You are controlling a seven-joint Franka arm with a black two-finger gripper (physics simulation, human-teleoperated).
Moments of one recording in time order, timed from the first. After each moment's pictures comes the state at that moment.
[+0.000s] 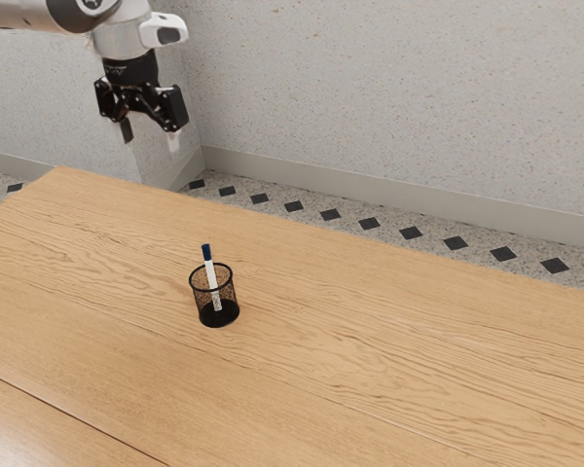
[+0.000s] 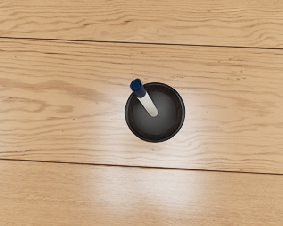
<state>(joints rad) 0.04 0.10 0.01 -1.42 0.03 1.53 0.00</state>
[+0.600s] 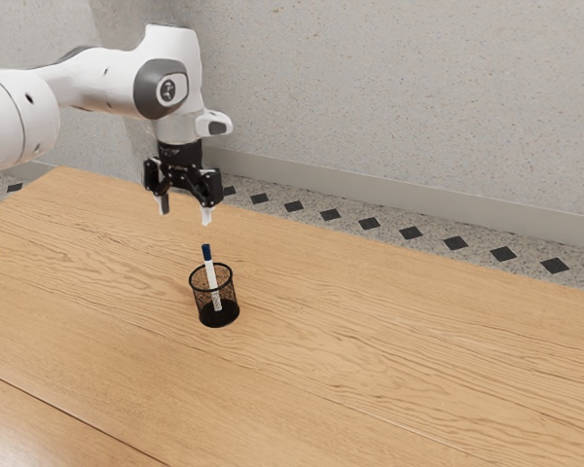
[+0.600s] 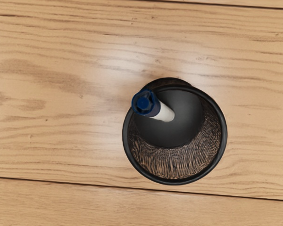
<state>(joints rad) 0.04 0.40 0.03 -1.41 0.03 1.62 -0.01</state>
